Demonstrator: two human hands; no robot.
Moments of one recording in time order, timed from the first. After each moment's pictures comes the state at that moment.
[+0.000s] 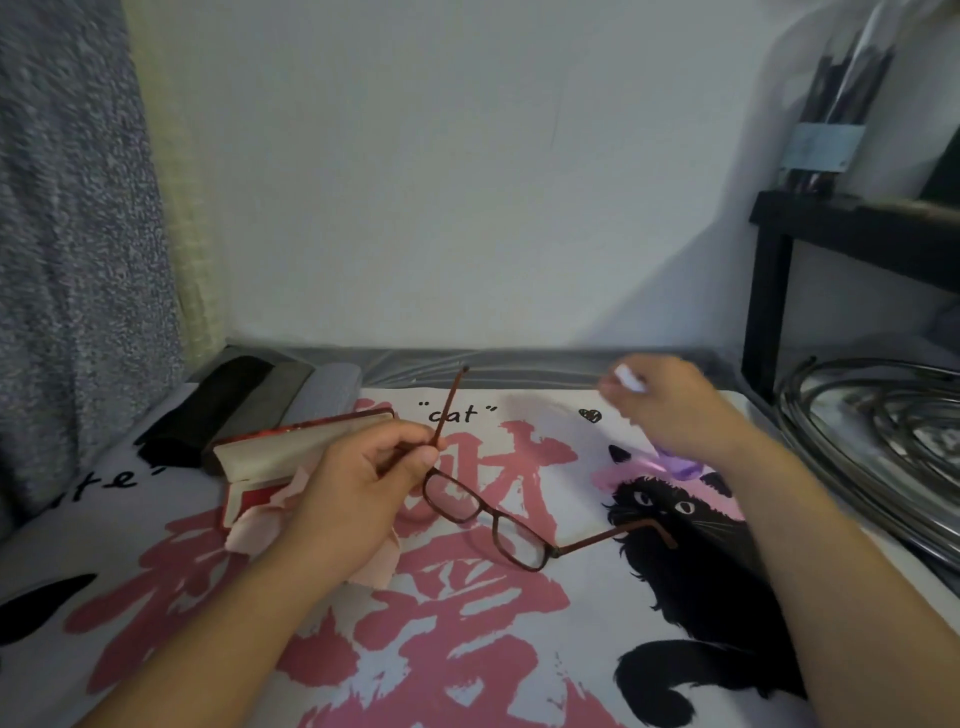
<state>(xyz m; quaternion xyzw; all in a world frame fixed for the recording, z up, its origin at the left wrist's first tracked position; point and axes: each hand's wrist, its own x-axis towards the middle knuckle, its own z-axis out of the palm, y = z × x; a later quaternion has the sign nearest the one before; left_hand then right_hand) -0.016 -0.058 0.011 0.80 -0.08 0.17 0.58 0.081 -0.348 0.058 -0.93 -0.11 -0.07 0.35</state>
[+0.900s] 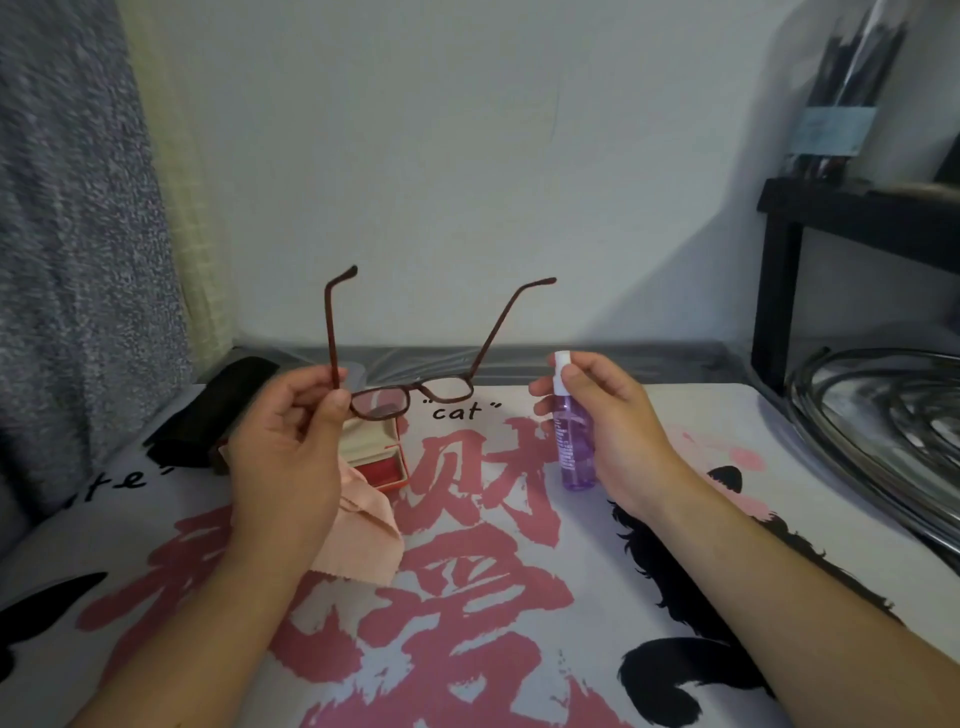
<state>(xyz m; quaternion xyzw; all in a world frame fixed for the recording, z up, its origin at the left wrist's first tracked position) -0.019 -0.045 0.031 0.69 0.00 0.41 0.59 0.057 -0.288 0.029 -0.65 -0.12 -0.03 0.75</state>
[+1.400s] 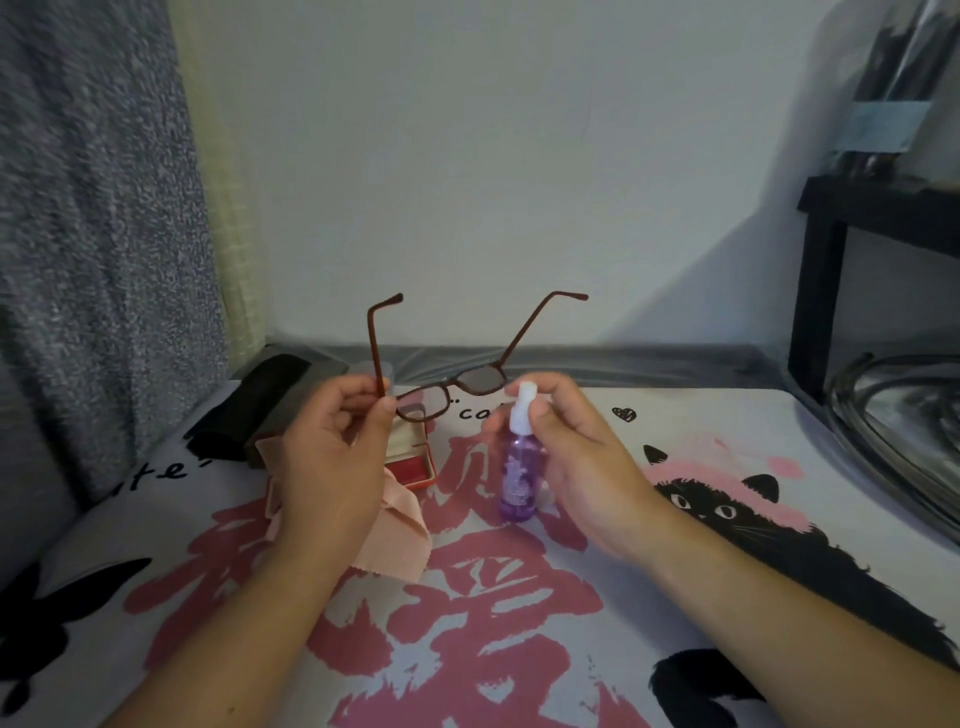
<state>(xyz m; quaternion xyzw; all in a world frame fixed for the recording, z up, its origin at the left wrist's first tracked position) -0.015 -0.046 0.023 0.73 0.04 0.38 0.57 0.025 -0.246 0.022 -0.60 -0.24 0.10 0.76</state>
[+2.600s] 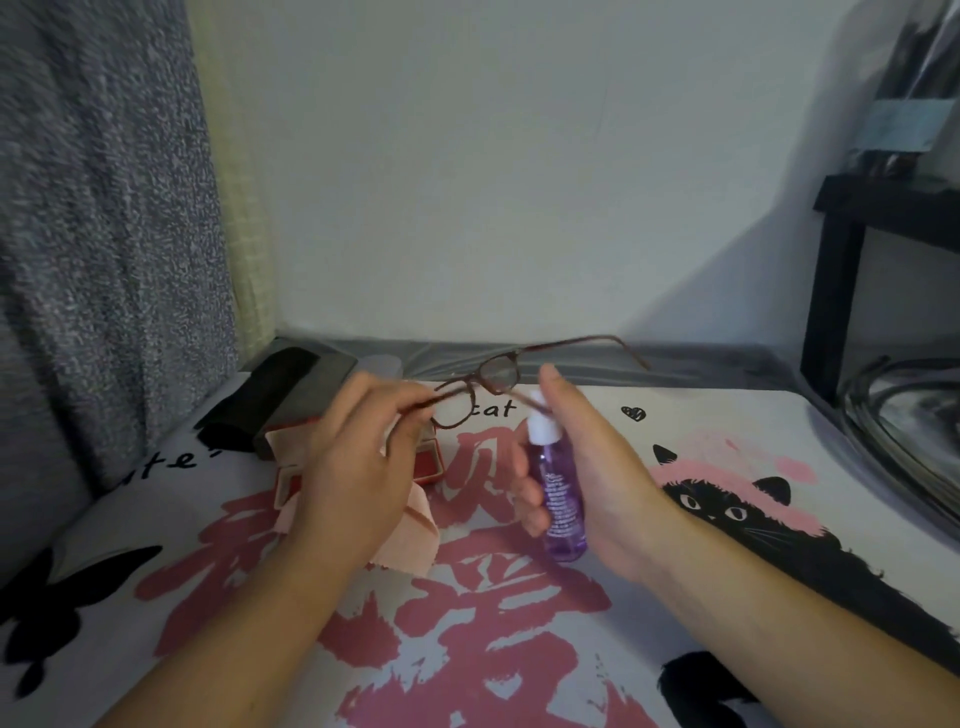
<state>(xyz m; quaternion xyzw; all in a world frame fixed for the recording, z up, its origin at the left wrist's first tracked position) -0.024 -0.043 0.023 0.81 -0.12 0.47 0.32 0.000 -0.243 0.043 -0.63 -0.15 0.24 0.72</state>
